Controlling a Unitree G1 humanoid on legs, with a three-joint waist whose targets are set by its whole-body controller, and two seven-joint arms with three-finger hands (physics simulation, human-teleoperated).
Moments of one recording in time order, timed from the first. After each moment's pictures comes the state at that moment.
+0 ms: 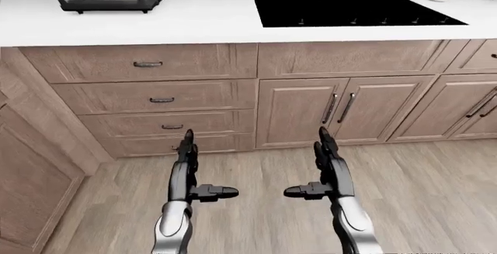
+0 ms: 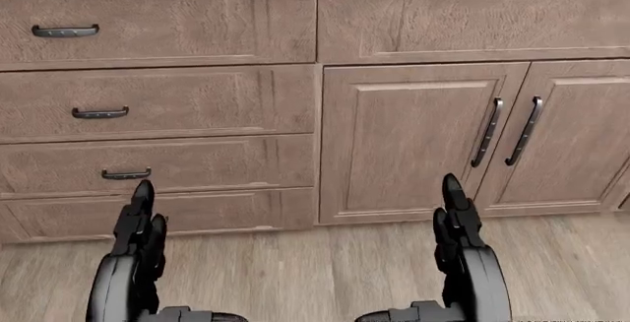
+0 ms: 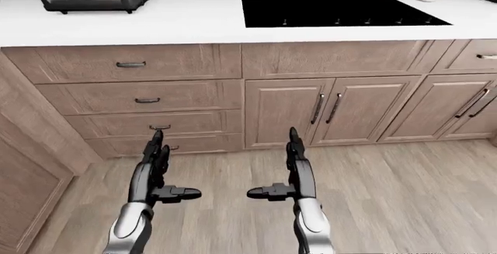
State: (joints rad) left arm 0.01 0.01 0.04 0.05 -0.02 0.02 -0.04; right arm 0.01 -0.02 -0.04 0.08 0.03 -0.01 0.05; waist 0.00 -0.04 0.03
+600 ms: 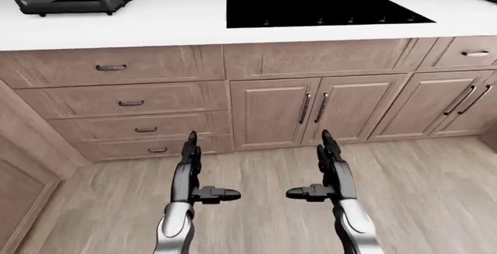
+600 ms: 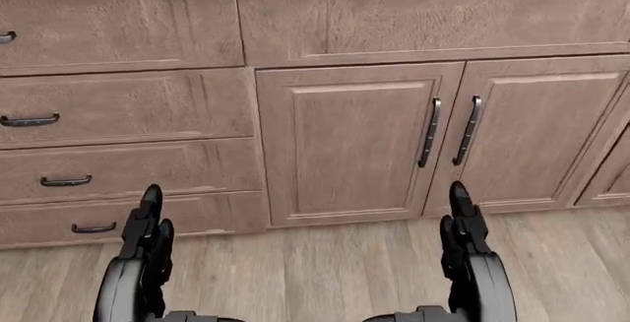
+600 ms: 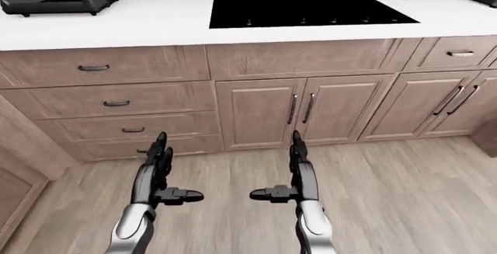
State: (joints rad) left arm 0.02 0.01 0.02 0.05 -0.02 0.03 -0.05; right arm 0.02 -0.02 -0.05 0.09 0.03 -0.01 0.04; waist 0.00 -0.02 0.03
